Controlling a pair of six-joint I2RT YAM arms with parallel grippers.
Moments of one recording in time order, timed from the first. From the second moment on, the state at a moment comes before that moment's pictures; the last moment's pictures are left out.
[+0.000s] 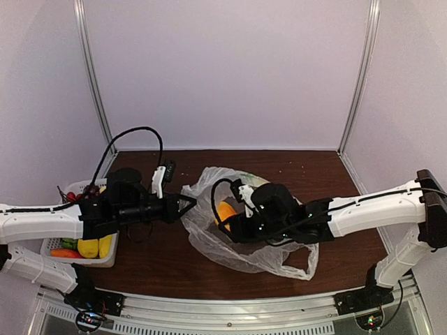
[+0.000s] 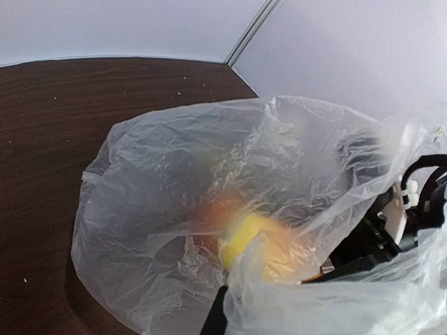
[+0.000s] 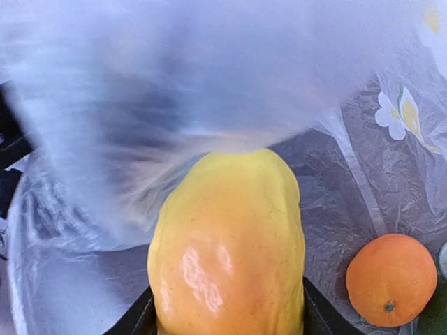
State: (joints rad) left arm -0.90 1.14 0.63 0.18 0.10 -0.56; right arm 1.14 1.55 0.95 0.01 0.17 0.56
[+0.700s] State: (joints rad) left arm -0.90 1.24 0.76 0.01 0.00 -0.55; right arm 1.16 1.21 0.80 0.12 0.00 0.50
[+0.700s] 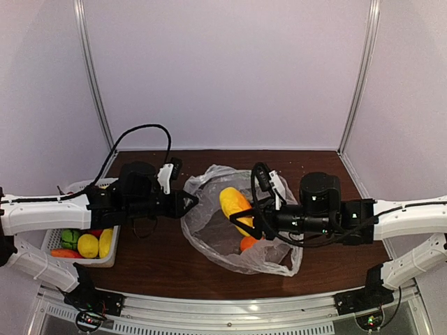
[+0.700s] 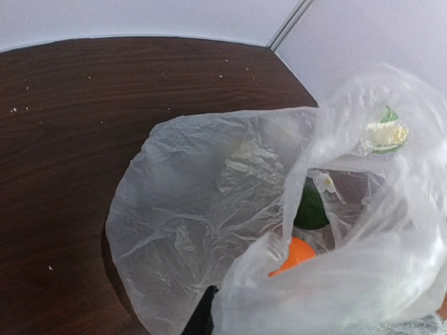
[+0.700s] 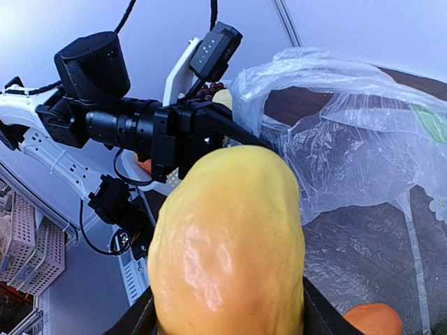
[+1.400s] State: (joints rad) left arm -0.90 1.04 1.01 -0.09 0.15 -0.48; right arm 1.17 1.15 0.87 0.15 0.10 0.41
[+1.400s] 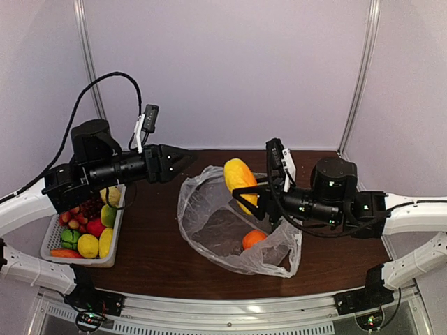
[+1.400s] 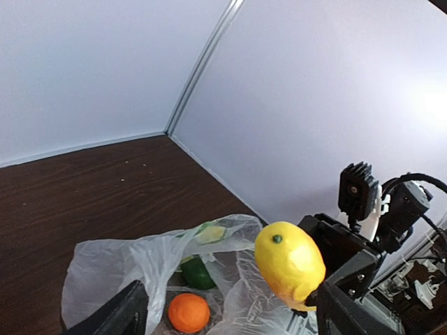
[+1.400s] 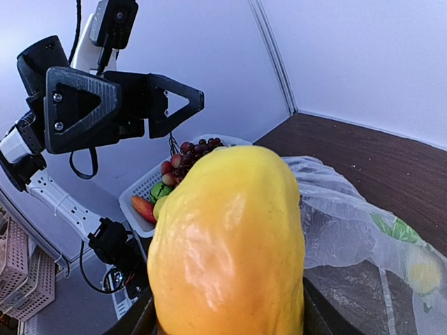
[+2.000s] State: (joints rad) left arm -0.98 1.27 1.08 0.12 0.39 -0.61; right arm 1.19 1.23 0.99 0.12 0.17 0.33
